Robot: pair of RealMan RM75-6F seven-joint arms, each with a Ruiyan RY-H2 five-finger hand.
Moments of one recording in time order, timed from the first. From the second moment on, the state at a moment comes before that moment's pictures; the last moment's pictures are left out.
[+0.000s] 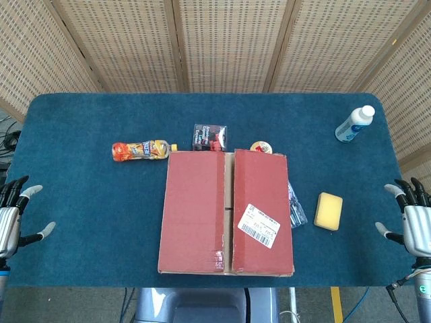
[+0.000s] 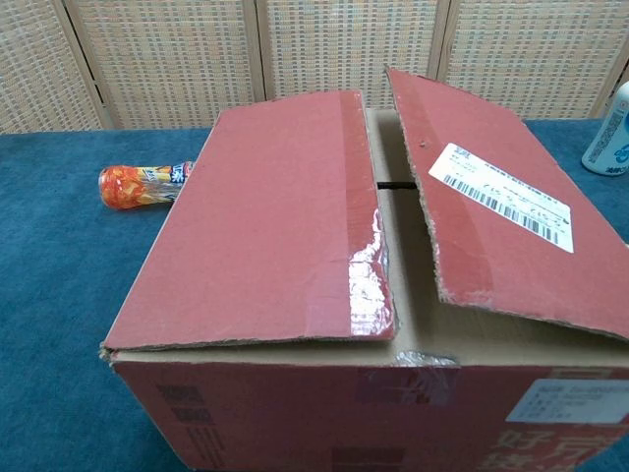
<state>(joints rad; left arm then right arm) -0.10 -1.06 -0.09 -1.88 1.35 1.48 0.25 0.12 -1.06 0.15 -1.69 -1.35 1.46 -0.12</state>
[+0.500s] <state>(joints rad) -0.11 -1.06 -0.08 -1.88 1.33 1.45 0.26 0.12 -1.06 0.16 -1.67 -1.36 1.46 -0.10</state>
